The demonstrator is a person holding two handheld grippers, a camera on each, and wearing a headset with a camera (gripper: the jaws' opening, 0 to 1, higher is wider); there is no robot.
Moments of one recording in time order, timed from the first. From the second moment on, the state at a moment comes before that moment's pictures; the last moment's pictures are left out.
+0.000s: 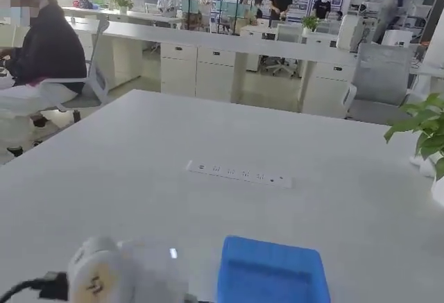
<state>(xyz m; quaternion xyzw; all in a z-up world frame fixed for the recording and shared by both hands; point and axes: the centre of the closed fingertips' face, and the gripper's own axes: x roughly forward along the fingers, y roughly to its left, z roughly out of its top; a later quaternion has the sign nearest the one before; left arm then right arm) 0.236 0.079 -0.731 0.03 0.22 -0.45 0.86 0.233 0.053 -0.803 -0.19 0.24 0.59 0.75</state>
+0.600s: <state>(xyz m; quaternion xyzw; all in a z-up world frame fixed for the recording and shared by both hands) 0.242 0.129 -0.704 -0.03 0.08 -0.27 0.96 0.237 0.054 -0.806 -0.18 0.24 0.60 0.74</state>
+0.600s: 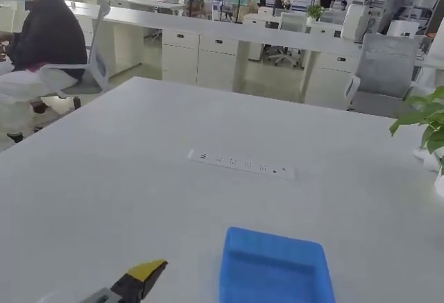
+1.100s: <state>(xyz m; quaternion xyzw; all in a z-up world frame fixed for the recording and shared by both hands) 0.249 0.154 -0.717 -0.03 0.09 -0.20 0.97 0.275 0.024 -0.788 0.06 0.34 0.50 0.80</state>
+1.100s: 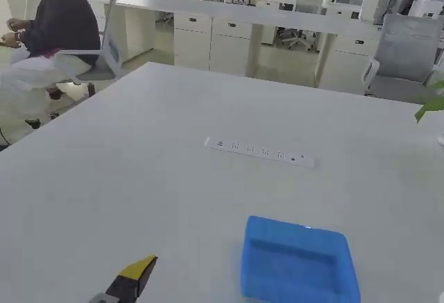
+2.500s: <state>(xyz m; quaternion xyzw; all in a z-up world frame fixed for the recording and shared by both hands) 0.248 0.152 -0.715 -0.05 0.09 -0.22 0.97 0.411 0.013 -0.794 -0.10 0.28 0.41 0.86</state>
